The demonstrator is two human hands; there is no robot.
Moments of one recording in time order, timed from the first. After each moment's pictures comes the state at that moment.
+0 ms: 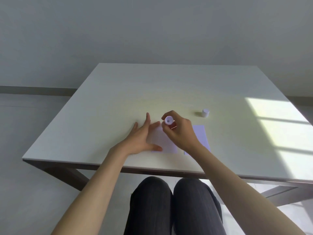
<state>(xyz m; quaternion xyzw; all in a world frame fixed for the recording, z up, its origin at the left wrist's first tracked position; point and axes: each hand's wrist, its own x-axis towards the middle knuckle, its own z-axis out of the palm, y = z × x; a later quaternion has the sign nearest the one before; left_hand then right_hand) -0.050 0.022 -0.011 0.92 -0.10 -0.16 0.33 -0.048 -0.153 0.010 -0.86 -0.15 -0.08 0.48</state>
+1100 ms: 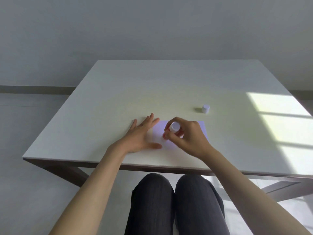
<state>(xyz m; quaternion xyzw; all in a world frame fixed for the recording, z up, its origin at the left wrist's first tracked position) -0.045 0.030 -0.025 0.94 -0.17 -0.14 0.27 -0.071 -0.177 0.013 -0.85 -0.22 -0.04 0.47</state>
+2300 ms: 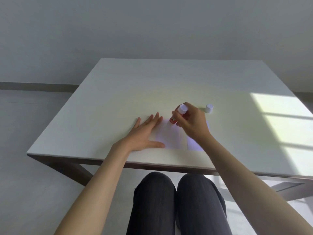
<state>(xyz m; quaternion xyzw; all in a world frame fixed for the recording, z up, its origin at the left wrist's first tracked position) -0.048 0.031 -0.025 0.94 -0.18 -0.13 0.25 -0.038 -0.167 0.015 -0.82 -0.11 -0.09 0.55</state>
